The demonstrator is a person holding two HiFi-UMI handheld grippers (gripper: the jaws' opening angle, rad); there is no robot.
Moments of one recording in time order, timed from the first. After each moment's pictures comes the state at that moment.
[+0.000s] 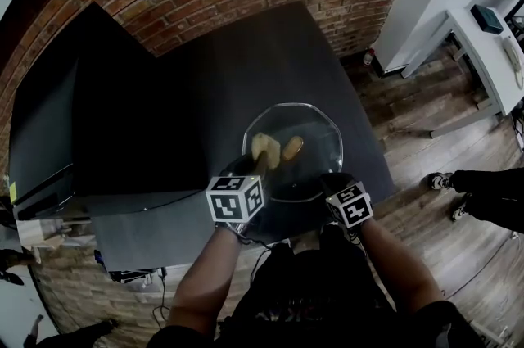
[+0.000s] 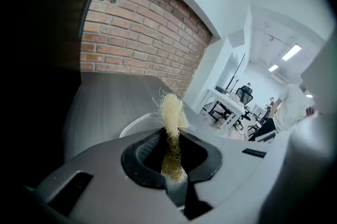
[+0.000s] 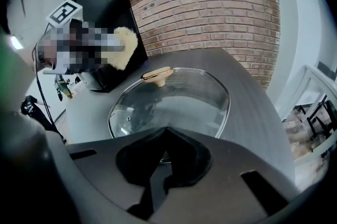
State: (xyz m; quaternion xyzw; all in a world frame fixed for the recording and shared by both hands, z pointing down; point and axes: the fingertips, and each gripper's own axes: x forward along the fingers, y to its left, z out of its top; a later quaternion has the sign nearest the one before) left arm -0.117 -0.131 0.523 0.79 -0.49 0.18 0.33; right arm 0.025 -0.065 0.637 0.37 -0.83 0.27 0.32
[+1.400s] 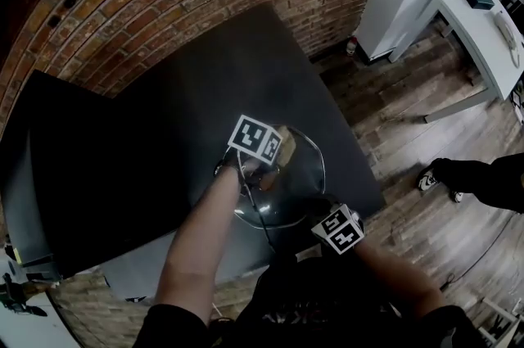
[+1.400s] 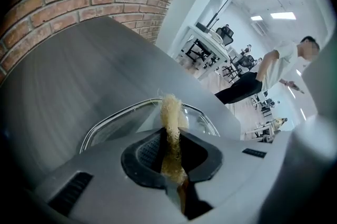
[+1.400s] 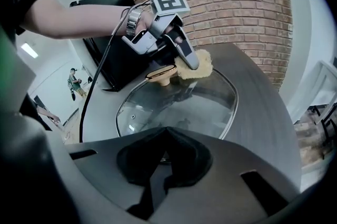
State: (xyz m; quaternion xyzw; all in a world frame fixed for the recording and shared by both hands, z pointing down) left arm 0.002 -0.235 0.636 0.77 -0.21 0.47 0.39; right arm 0.024 -0.071 0.639 0.31 -0.85 0.28 0.31
